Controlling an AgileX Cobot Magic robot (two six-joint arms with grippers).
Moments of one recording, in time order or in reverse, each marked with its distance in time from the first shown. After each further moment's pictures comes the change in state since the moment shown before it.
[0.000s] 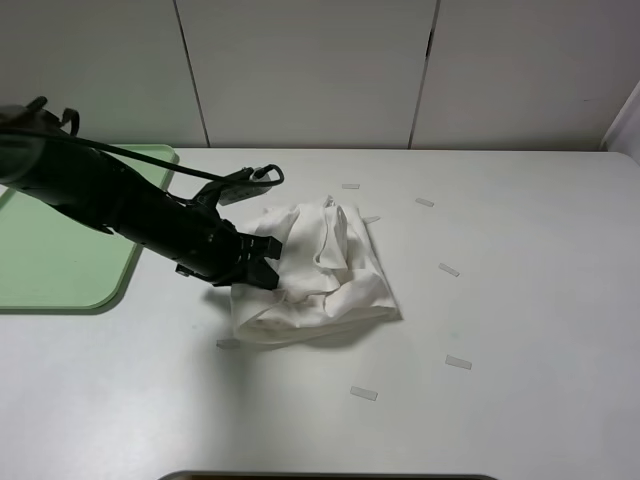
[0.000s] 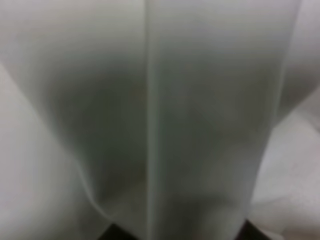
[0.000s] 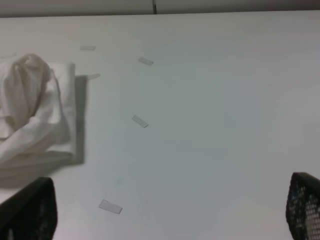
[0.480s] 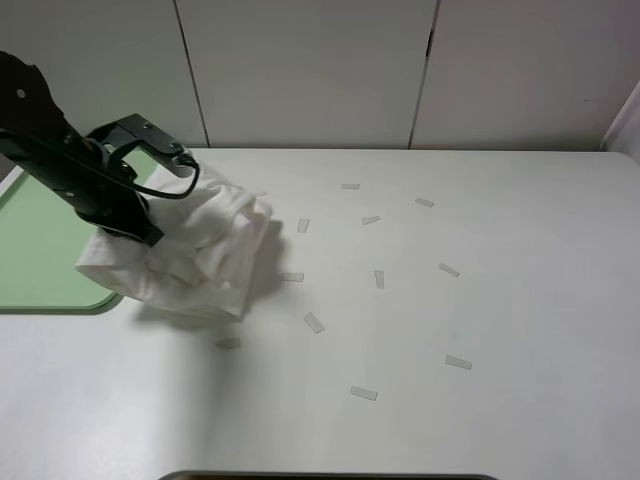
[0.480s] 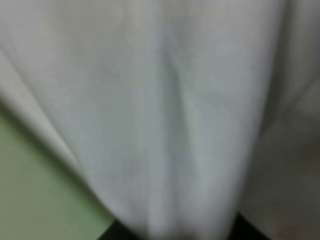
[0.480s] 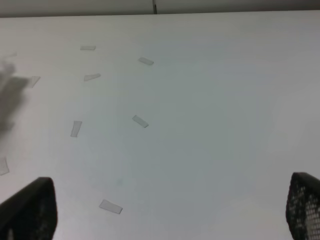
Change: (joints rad) left arm 0.178 -0.273 -0.060 1.348 0.060 -0.600; right arm 0.000 0.000 0.000 0.001 0.000 0.000
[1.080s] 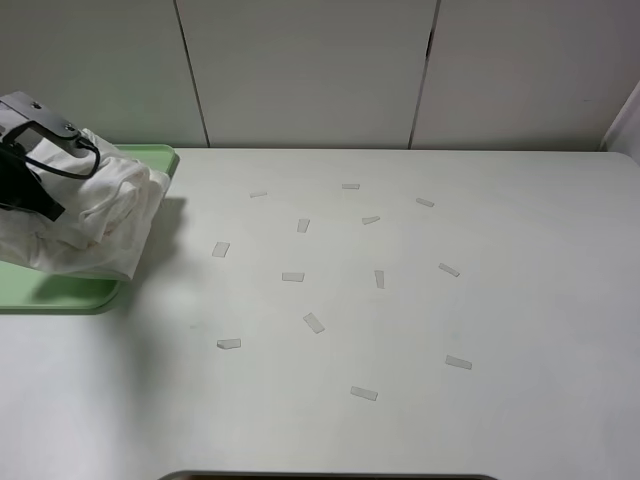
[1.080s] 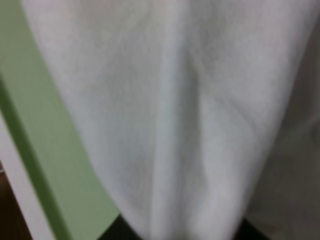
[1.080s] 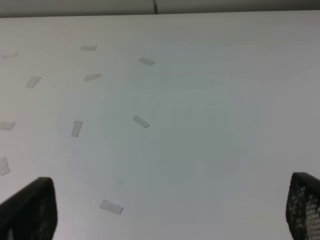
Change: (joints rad) left arm 0.296 -0.001 -0.009 0.433 -0.097 -0.232; right arm 0.000 0.000 0.000 0.001 0.000 0.000
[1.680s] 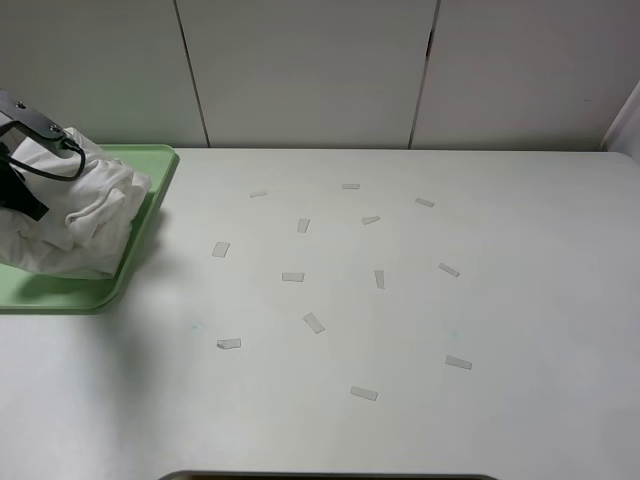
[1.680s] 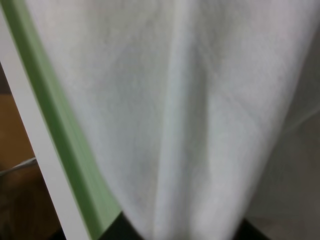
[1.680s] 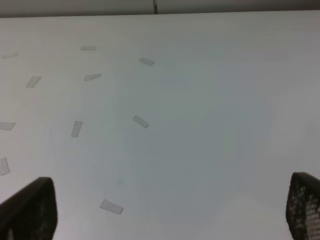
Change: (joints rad) left arm 0.063 0.000 0.000 0.063 -0.039 -0.003; right arm 0.000 0.000 0.000 0.001 0.000 0.000
